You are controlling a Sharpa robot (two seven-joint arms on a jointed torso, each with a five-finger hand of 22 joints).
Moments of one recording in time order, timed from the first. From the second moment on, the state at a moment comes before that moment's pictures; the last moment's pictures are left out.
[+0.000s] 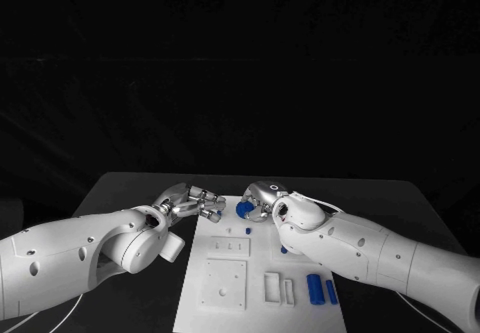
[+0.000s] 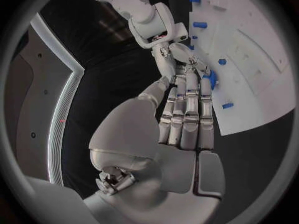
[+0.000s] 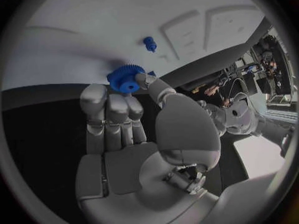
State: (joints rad) left arm 1.40 -0.82 -0.22 1.54 -0.24 -0.32 0.20; left_hand 1.35 -0.01 0.19 -0.10 0.17 1.07 0.13 0.06 0.07 1.22 0.09 0.06 0.06 1.30 0.04 0.22 0.09 0.05 0.88 0.02 0.64 0.20; right arm 1.16 -0.41 0.06 1.11 -1.74 -0.31 -0.28; right_hand 1.18 -0.13 0.46 -0.18 0.51 1.07 0.08 0.06 0.06 1.30 -0.02 1.09 1.16 1.45 -0.08 1.08 0.98 0.08 1.47 -0.10 0.80 1.31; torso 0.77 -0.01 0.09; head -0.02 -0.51
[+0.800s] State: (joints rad) left arm 1.40 -0.82 -0.22 1.54 -0.24 -0.32 0.19; left_hand 1.34 -0.02 0.20 -0.10 0.17 1.07 0.13 0.06 0.07 1.22 0.09 0.06 0.06 1.30 0.04 0.22 0.09 0.05 0.88 0.02 0.65 0.19; right arm 1.16 -0.36 0.04 1.04 -1.74 -0.33 -0.26; right_hand 1.18 -0.14 0.41 -0.15 0.46 1.03 0.11 0.06 0.06 1.28 -0.01 1.05 1.12 1.45 -0.08 1.06 0.97 0.08 1.47 -0.10 0.77 1.31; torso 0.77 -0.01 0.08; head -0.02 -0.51
